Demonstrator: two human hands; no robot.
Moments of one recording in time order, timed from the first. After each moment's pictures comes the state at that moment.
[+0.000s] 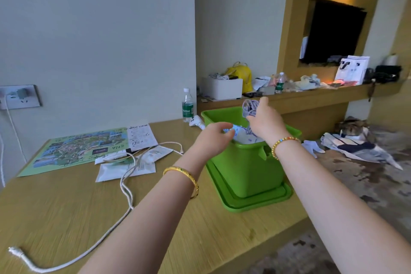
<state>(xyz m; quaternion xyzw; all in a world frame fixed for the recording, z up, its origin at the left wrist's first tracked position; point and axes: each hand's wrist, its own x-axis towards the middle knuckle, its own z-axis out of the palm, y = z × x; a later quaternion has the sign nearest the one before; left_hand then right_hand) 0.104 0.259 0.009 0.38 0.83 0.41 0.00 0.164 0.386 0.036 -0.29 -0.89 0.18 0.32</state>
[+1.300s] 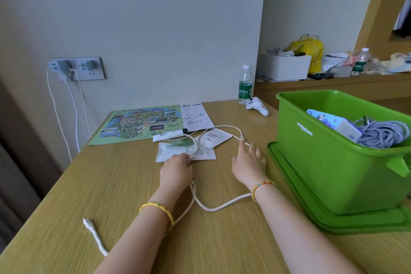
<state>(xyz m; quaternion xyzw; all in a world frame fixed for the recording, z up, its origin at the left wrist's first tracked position) -0.032 0.091 -0.126 0.10 0.96 0.25 -0.04 0.011 0.263 -0.131 -0.22 -0.96 0.16 0.10</state>
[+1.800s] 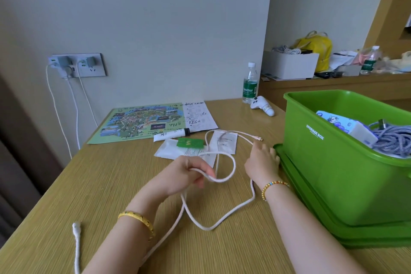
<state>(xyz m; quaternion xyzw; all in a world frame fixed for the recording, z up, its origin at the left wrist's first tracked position) -0.012 0.072 -0.097 0.34 0.77 0.52 0.16 -0.003 0.288 -0.132 -0.26 -0.95 0.12 0.15</state>
